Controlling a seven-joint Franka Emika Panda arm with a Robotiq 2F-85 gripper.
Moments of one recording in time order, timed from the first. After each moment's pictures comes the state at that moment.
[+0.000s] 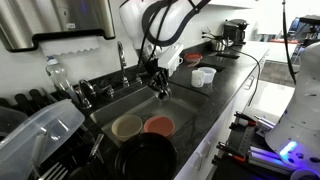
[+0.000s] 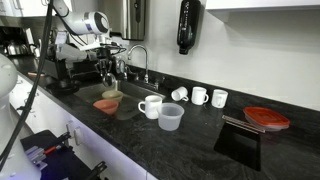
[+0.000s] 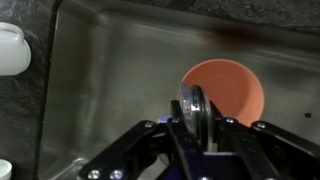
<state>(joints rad) 0.30 0.17 0.18 -2.06 -0.23 1.96 0.39</state>
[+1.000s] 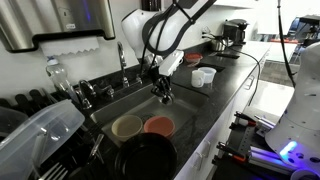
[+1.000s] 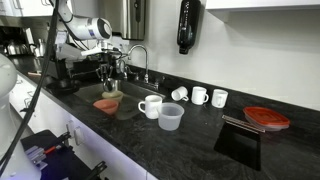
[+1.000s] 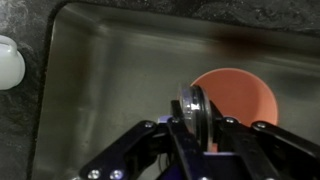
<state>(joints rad) 0.30 0.23 0.17 -2.07 -0.23 1.96 0.40</state>
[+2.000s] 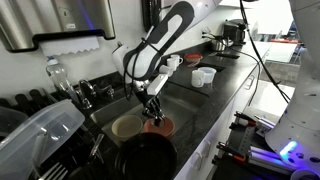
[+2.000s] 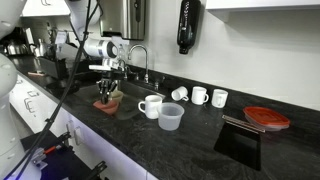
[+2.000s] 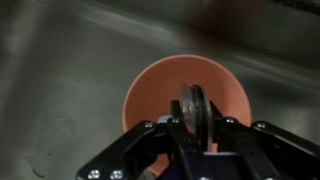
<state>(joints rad) 0.30 0.57 0.18 -1.82 -0.11 1.96 0.19</state>
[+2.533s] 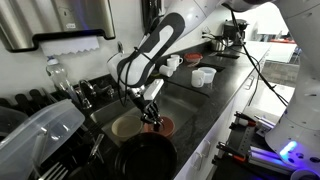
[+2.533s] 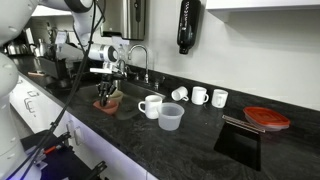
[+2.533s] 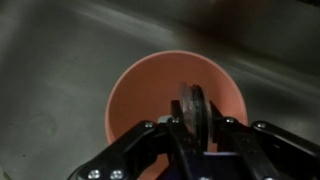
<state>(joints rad) 0.32 0.68 0.18 -1.72 -0.11 1.88 0.15</state>
